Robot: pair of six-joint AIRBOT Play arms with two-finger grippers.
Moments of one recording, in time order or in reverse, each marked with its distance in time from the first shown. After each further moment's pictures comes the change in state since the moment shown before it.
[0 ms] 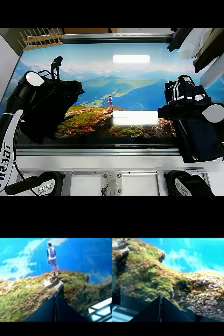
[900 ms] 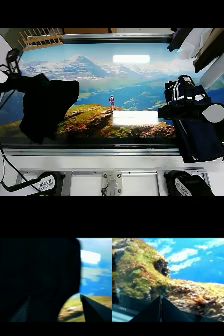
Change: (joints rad) left arm 0.366 -0.008 0.096 0.335 0.035 0.000; right arm 0.000 0.000 0.000 0.000 0.000 0.000
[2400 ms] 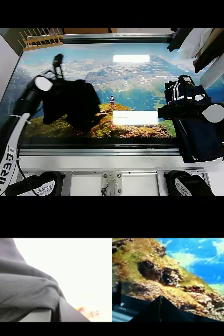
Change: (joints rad) left arm -0.525 0.012 -0.141 -0.303 0.254 -0.027; right arm 0.000 0.000 0.000 0.000 0.000 0.000
